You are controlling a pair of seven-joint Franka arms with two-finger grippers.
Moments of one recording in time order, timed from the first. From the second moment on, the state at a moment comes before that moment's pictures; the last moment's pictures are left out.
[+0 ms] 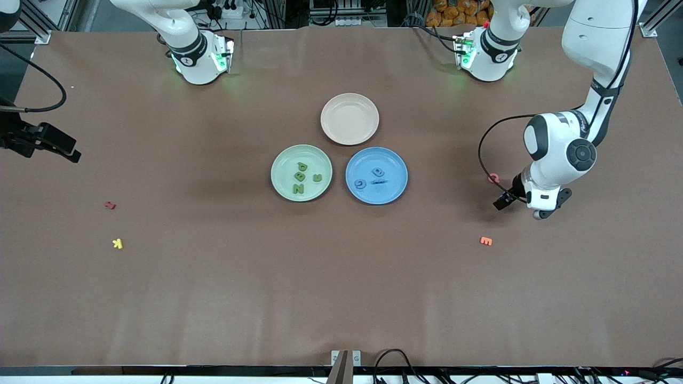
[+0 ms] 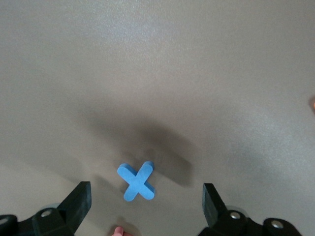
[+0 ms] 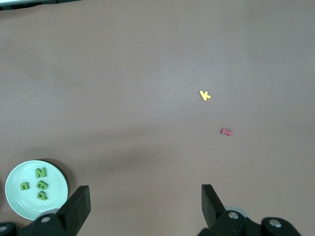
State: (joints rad) left arm -0.16 0.38 0.11 -2.28 -0.18 2.62 -0.57; right arm 0.04 0.04 -0.06 -1.52 0.00 1.60 0.11
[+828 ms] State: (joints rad) left arm -0.17 0.41 0.12 -2.26 -0.18 2.62 -0.57; right arm 0.05 0.04 -0.06 -1.52 0.00 1.60 0.09
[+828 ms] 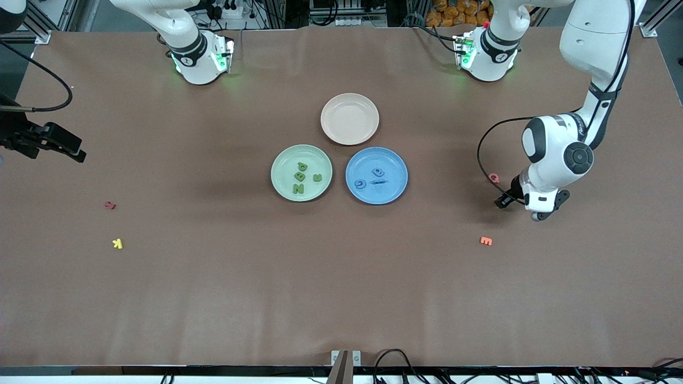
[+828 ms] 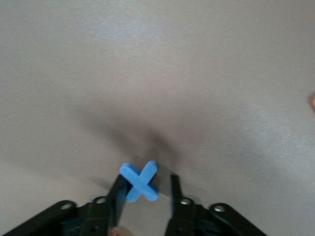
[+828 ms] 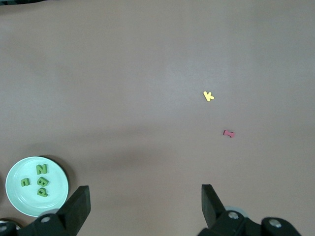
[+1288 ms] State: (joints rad) left arm -0.19 0.41 0.12 -2.26 -0.12 2.61 -0.57; right arm 0.05 0.04 -0.06 -1.52 0.00 1.60 0.09
